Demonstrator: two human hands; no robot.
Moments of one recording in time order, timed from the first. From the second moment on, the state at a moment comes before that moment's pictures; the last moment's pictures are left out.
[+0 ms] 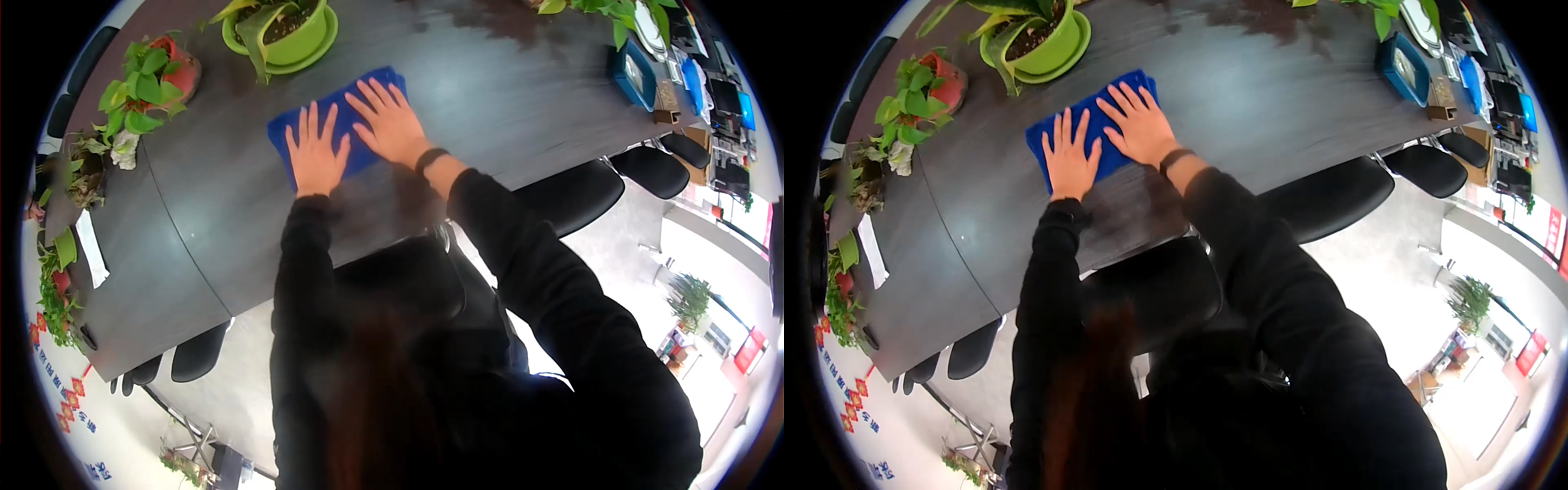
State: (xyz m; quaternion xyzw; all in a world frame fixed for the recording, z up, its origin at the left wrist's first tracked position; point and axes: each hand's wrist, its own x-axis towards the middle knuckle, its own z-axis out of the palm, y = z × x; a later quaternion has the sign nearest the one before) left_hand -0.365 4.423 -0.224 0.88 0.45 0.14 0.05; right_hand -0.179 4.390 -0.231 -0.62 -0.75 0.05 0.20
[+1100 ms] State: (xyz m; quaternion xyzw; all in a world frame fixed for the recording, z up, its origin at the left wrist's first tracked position) left_hand -0.373 4.337 -0.234 0.83 0.55 0.09 -0.04; right_hand -0.215 4.313 -0.230 -0.66 -0.72 0.06 0.22
